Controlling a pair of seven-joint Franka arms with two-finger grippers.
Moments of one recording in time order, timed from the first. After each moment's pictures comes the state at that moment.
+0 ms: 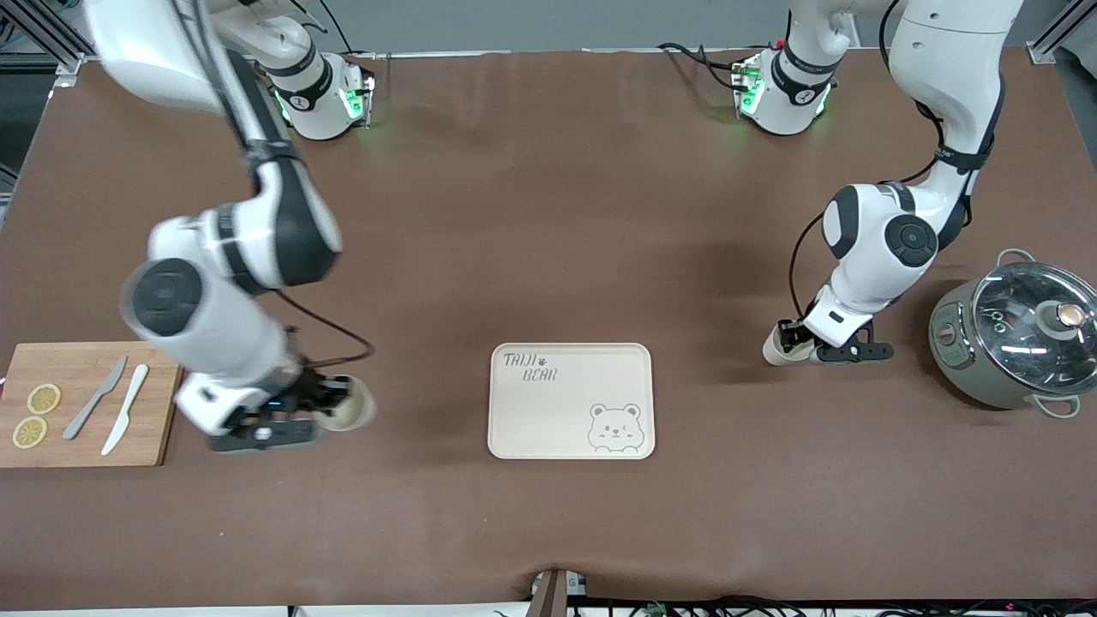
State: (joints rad) left arm -0.18 0.35 0.04 -2.22 -0.11 2.72 -0.10; right arm 0.23 0.52 -0.04 -1.38 0.00 1.99 0.04
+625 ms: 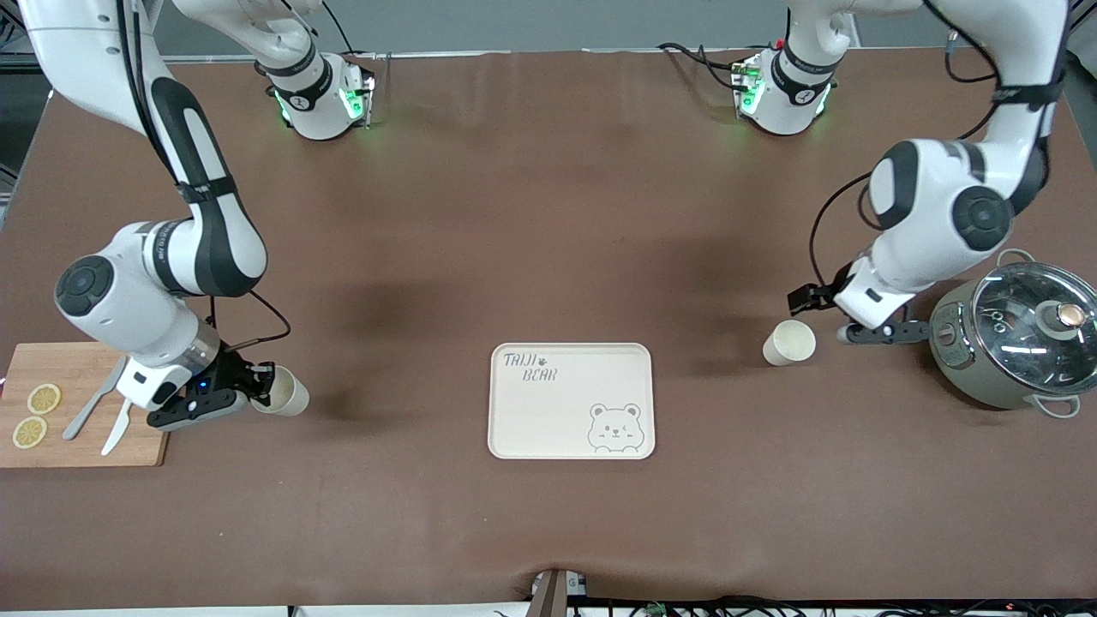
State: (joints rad) left arm -0.16 0.14 0.04 -2.07 -0.11 2.16 -0.10; right arm 0.07 0.44 -0.04 -1.89 0.16 2.53 -0.37
